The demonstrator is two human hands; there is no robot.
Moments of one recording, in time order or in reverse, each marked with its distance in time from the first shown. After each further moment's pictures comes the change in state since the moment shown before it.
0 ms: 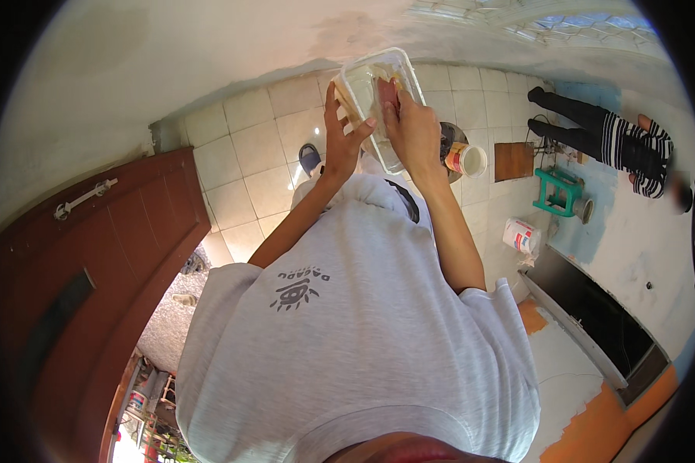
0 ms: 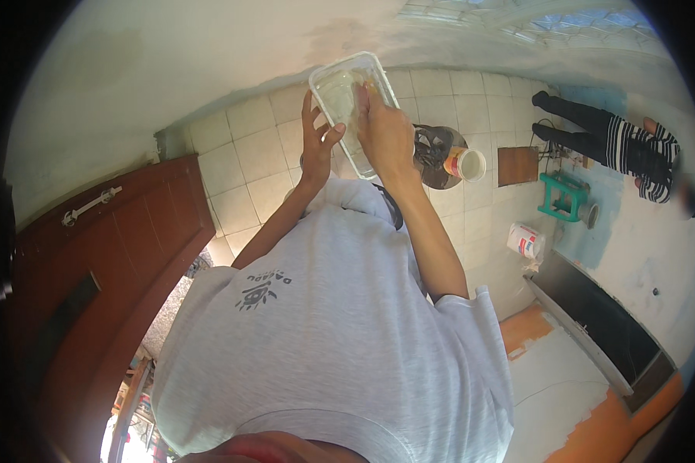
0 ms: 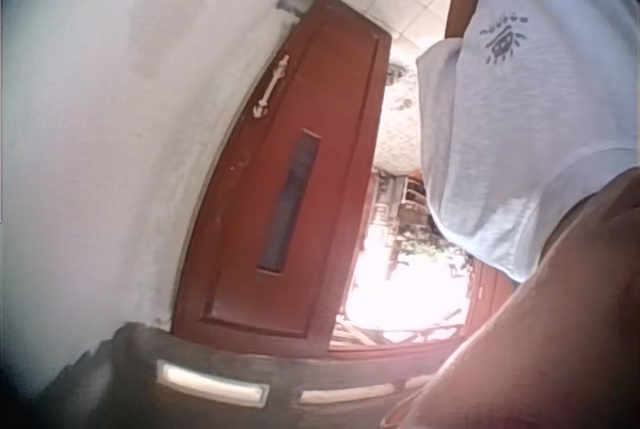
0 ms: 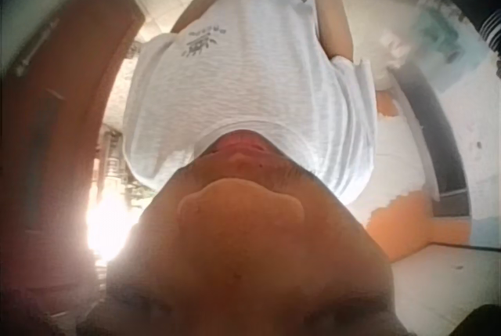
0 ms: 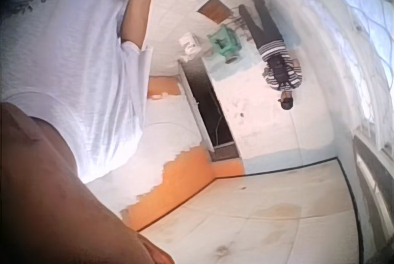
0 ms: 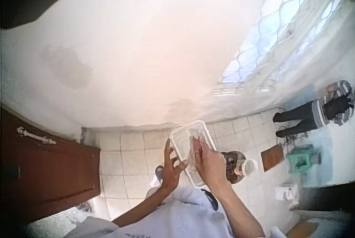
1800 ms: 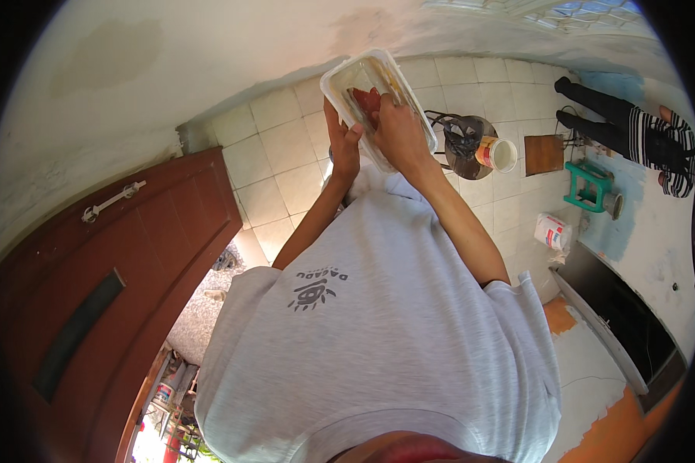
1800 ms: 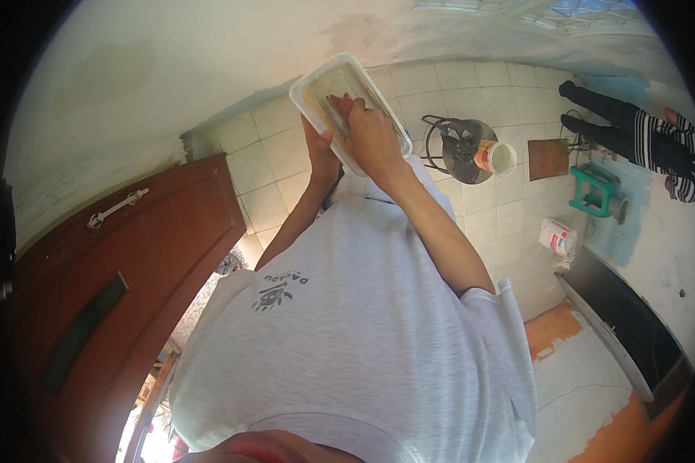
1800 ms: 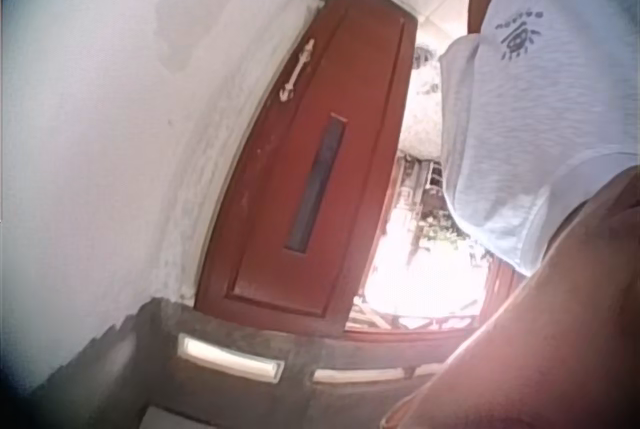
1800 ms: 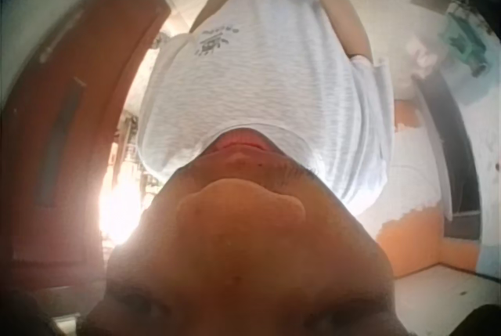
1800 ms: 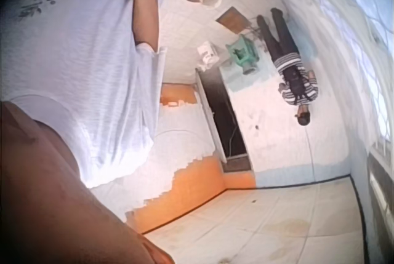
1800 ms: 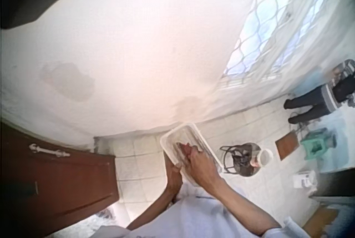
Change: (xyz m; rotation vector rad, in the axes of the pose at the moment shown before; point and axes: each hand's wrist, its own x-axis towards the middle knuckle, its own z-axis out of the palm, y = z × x) left_hand 0.005 -0.035 -0.042 -0.223 -0.029 0.178; right_hand -0.004 -0.032 0.042 0.166 -0.151 -0.040
